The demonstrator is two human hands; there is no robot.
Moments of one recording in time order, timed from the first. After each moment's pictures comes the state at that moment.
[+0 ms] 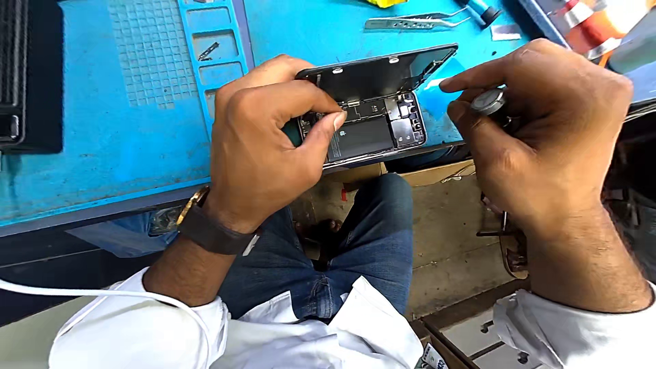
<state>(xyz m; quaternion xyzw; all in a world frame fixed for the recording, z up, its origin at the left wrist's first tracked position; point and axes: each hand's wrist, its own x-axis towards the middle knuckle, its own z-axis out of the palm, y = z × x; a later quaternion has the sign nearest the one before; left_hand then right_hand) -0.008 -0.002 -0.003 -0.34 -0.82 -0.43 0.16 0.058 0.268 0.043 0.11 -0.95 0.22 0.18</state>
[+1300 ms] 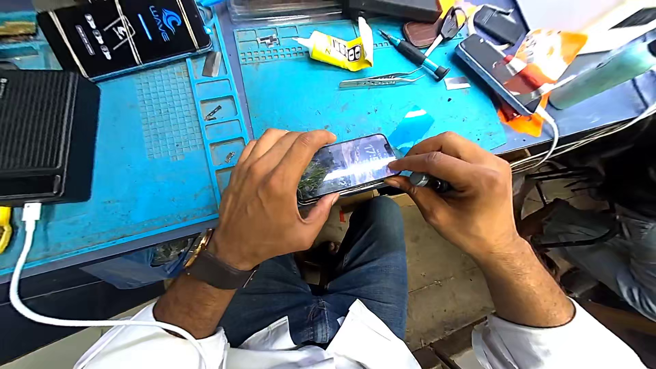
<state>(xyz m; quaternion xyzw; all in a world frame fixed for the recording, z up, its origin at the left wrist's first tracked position) 0.003 0.001 0.004 -0.38 -0.87 -0.30 0.12 0.071 0.272 0.021 0.17 -0.93 0.26 0.20</state>
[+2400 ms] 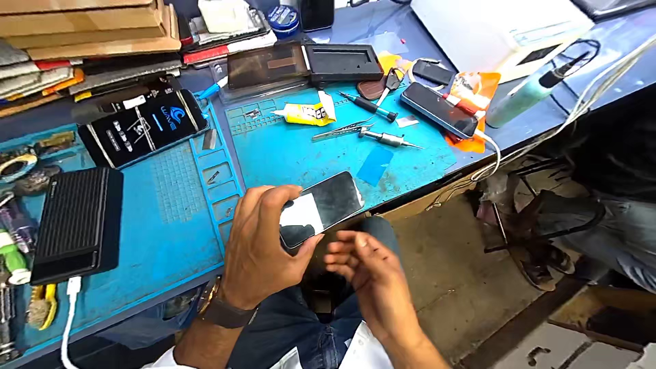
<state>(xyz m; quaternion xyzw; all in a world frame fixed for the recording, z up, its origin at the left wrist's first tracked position) 0.007 -0.002 -0.005 -0.37 -0.84 -0.35 0.18 0.133 0.159 -0.018 -0.22 -0.46 0.86 0.07</state>
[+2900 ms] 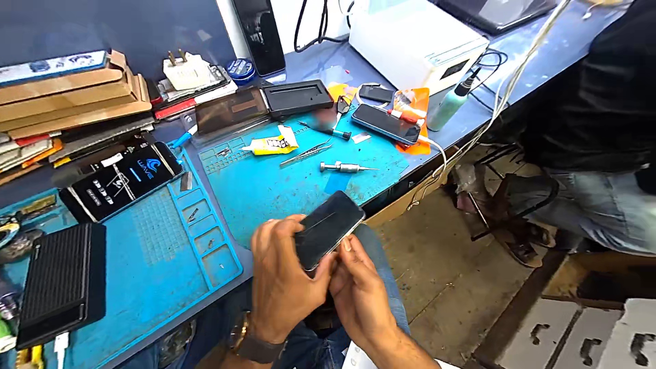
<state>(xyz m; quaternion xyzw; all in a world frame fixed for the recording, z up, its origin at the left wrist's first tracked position) 0.046 0.042 -0.007 -0.35 -0.84 -0.38 0.17 0.133 0.146 -0.001 -0.20 -0.34 0.91 0.15</state>
